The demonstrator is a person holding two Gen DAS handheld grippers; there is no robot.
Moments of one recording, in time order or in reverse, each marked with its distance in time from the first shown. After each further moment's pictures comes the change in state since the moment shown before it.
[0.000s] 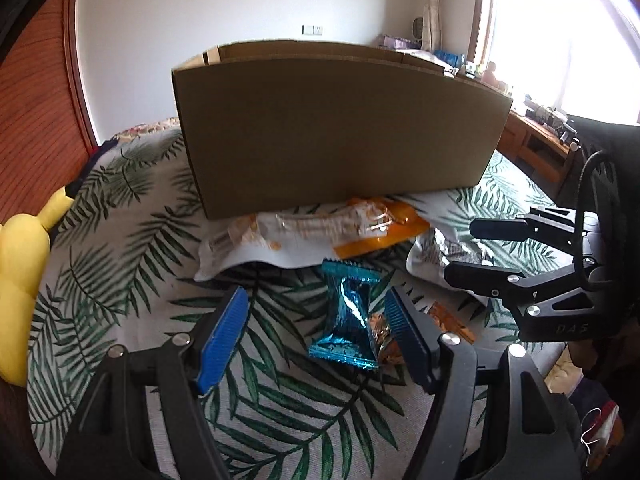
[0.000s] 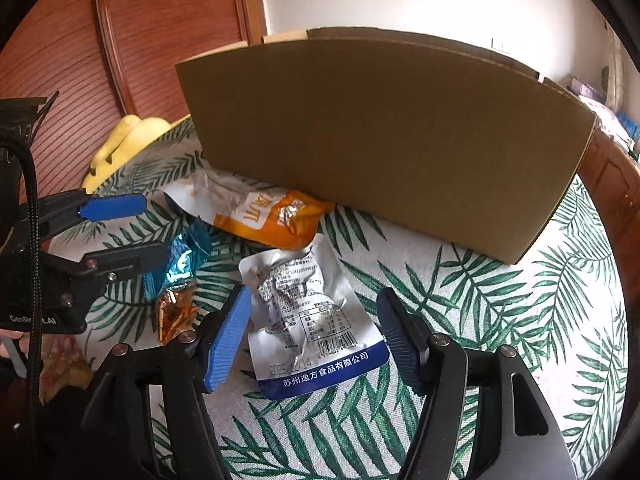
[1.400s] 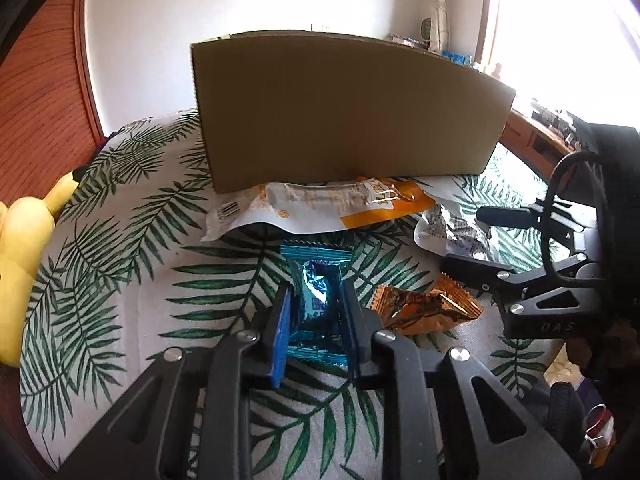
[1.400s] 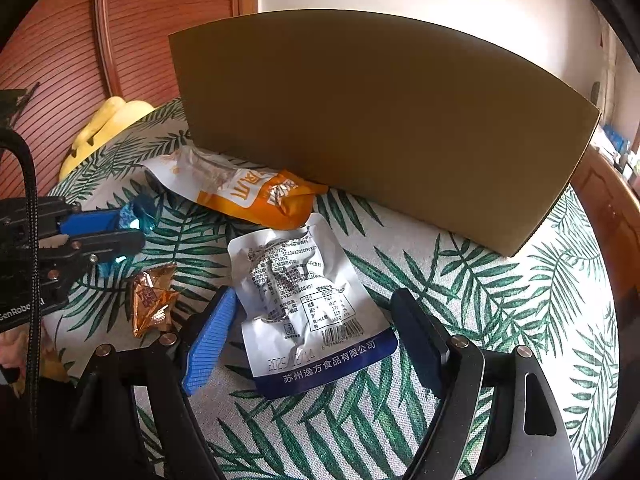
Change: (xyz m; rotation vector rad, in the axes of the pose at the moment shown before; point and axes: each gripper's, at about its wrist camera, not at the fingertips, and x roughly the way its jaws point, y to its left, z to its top) left arm -0.004 0.003 -0.019 -0.034 -0.010 0.014; right arm 0.013 0.008 -0.008 -0.039 0.001 -0.089
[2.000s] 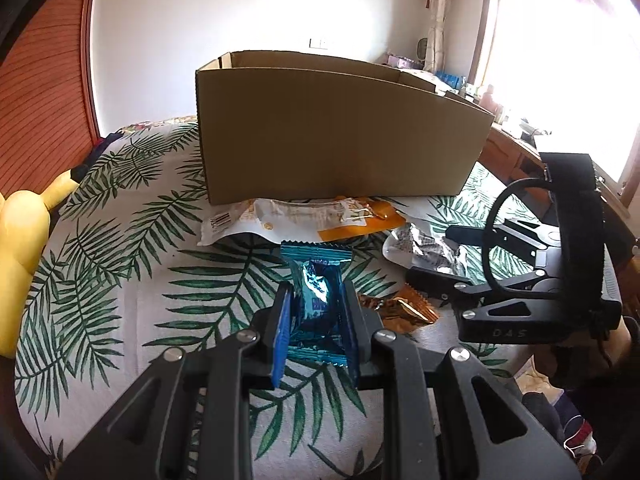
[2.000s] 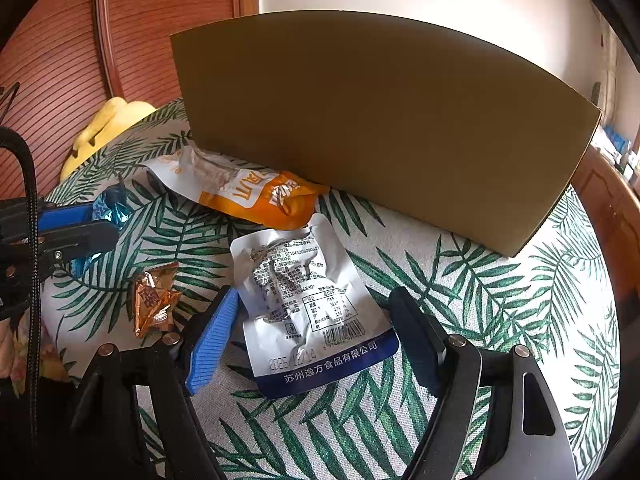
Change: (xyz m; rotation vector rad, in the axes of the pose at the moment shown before) left arm -0.026 -0.011 -0.004 -0.031 -0.057 -0.047; right arm 0.000 -0.001 0.000 0.000 -0.004 0.008
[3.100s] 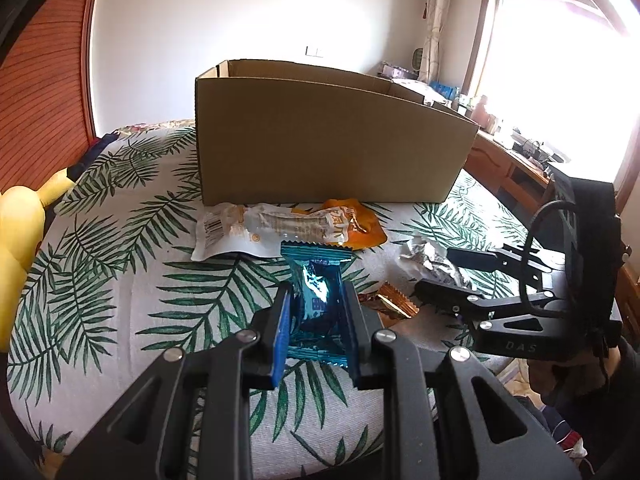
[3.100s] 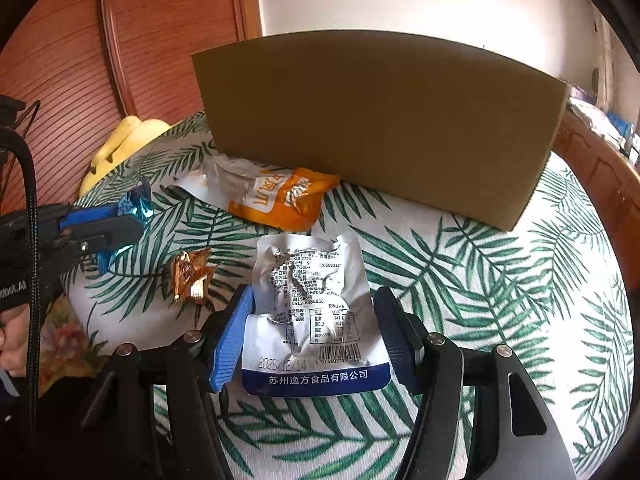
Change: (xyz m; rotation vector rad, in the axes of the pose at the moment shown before) left arm -0.012 -0.002 -0.005 -0.017 -0.028 -0.035; right arm -0.022 0.002 -0.018 0.054 -0.056 0.055
